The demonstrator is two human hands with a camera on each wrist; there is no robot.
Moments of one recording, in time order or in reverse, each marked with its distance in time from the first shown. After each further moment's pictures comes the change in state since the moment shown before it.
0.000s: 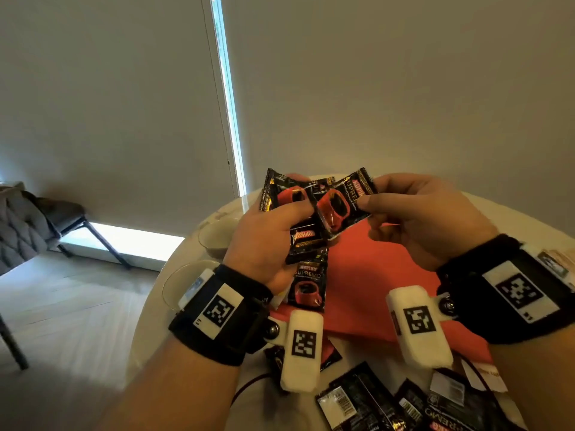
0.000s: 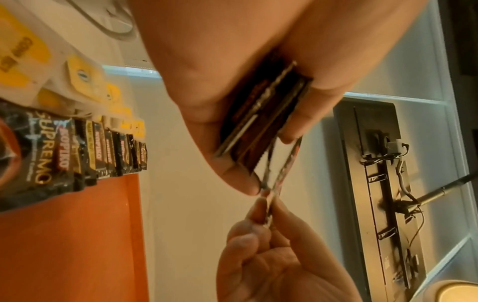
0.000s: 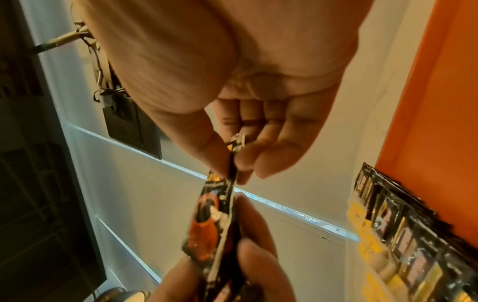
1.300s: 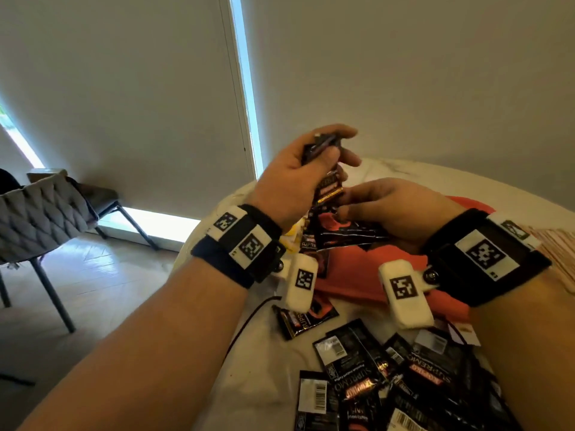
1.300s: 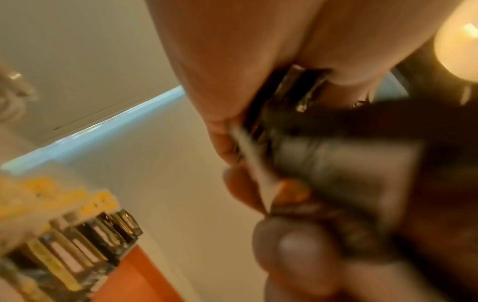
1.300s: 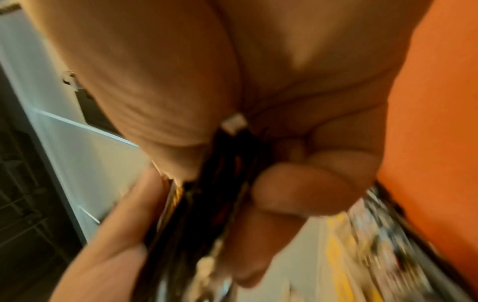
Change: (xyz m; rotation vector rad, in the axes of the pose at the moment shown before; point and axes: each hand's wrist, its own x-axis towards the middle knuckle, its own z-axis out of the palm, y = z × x) left_hand -0.002 0.021 0.024 0.649 -0.240 0.372; right_hand -0.008 0.014 0.001 -0.303 -0.345 0.115
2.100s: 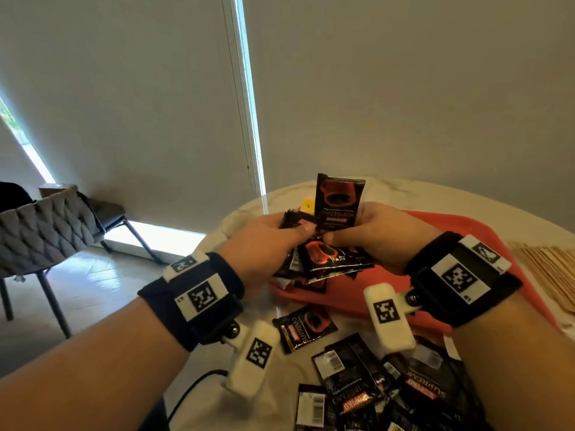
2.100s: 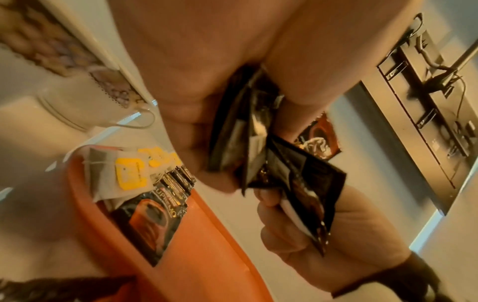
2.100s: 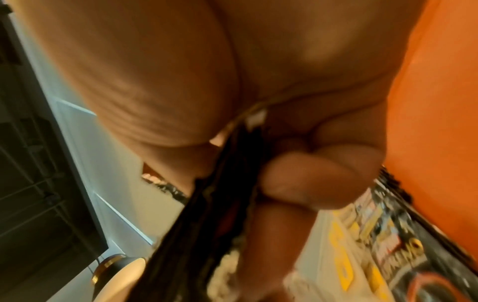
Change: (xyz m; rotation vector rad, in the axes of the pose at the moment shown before) left_hand -0.054 0.001 -0.023 0.108 0.059 -0.581; right_hand -0.007 -0.009 0.015 -0.047 -0.032 -0.023
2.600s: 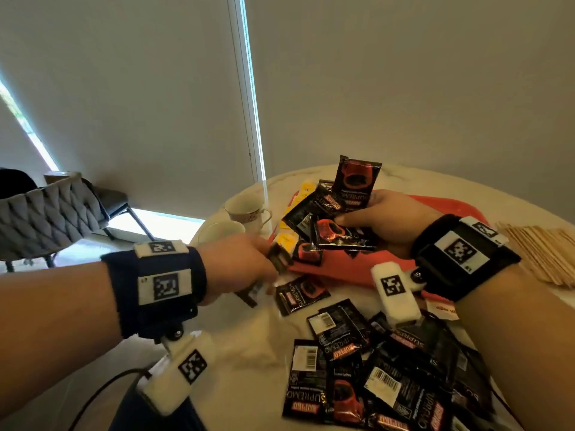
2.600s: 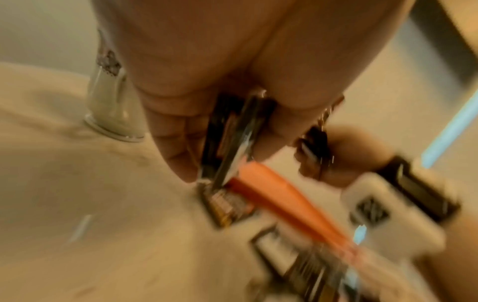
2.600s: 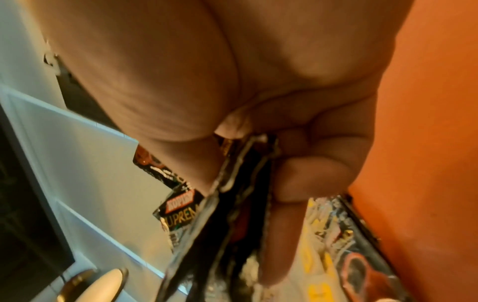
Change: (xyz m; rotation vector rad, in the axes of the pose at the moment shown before) left_hand -0.063 -0.005 -0.017 0.435 -0.111 -0.306; right_hand -0.026 0.007 -0.002 0.117 0.103 0.124
